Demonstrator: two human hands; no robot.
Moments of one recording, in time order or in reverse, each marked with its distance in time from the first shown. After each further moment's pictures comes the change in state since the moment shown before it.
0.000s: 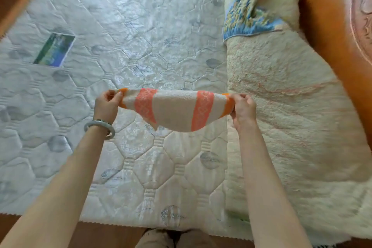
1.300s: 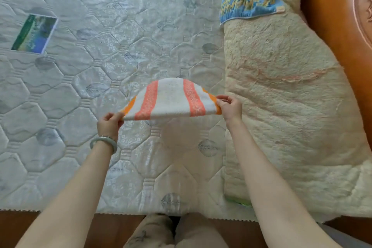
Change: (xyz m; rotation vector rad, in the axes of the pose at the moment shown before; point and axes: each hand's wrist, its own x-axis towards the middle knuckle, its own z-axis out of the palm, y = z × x) left_hand -0.026 -0.085 0.015 -0.328 0.019 -0.489; right_hand 0.031 0.073 0.005 -0.362 -0.052 -0.086
